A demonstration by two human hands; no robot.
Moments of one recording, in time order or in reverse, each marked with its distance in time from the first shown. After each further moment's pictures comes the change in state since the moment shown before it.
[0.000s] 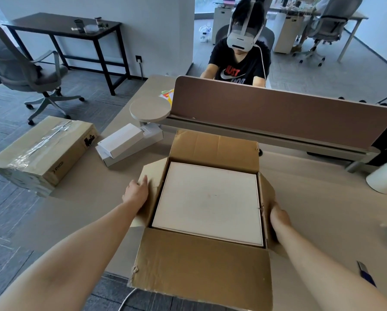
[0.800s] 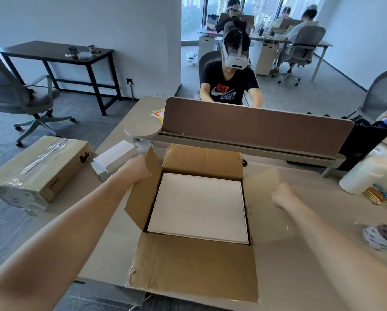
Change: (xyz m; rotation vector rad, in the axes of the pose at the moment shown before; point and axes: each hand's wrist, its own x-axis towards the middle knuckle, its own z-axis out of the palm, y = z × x) left_hand -0.048 0.110 -0.077 0.540 -0.036 0.461; right_hand -0.056 -0.078 -0.079 -0.655 0.184 -0.351
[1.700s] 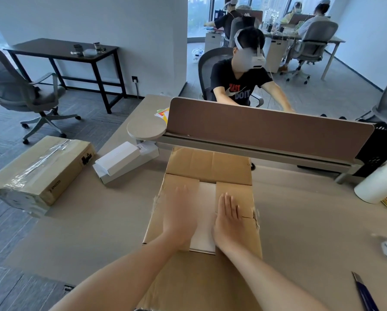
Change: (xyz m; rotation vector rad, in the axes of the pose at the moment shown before) left_hand -0.057 0.056 0.157 0.174 0.072 0.260; right_hand -0.076 -0.070 0.143 -0.184 0.001 -0.565
